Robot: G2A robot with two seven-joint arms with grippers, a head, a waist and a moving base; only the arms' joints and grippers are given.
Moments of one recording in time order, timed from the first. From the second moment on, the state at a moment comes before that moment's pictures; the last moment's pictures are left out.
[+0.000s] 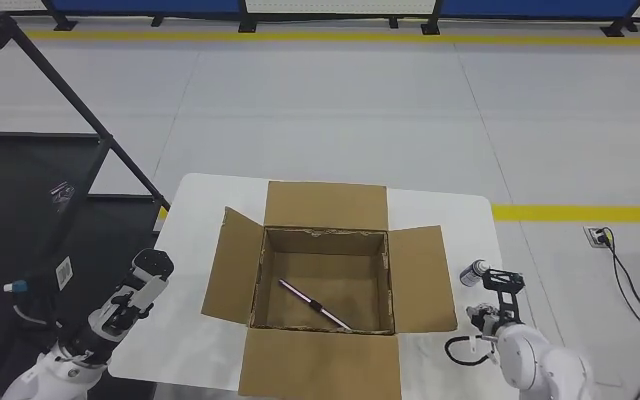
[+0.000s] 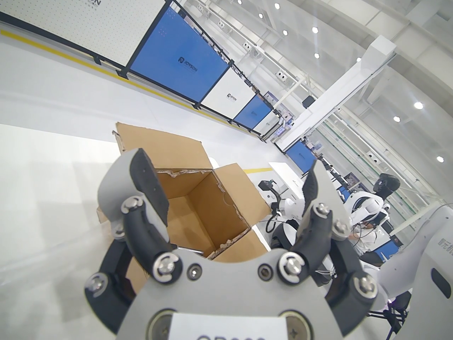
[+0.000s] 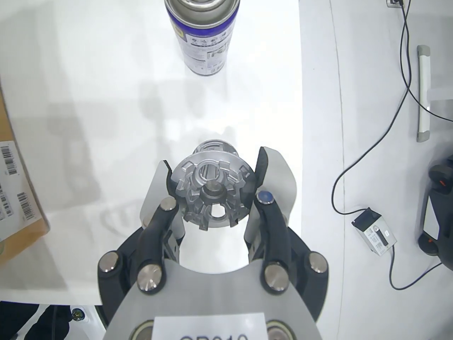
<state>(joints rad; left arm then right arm) 1.56 -1.18 -1.96 -2.01 -0.04 -0.58 -0.63 -1.34 -1.34 1.65 -1.81 -1.41 0.18 1.08</state>
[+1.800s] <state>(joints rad) 1.58 -1.16 -1.97 -2.01 -0.04 -0.58 -0.57 -1.65 -1.32 1.90 -1.99 -0.51 -0.56 0.64</state>
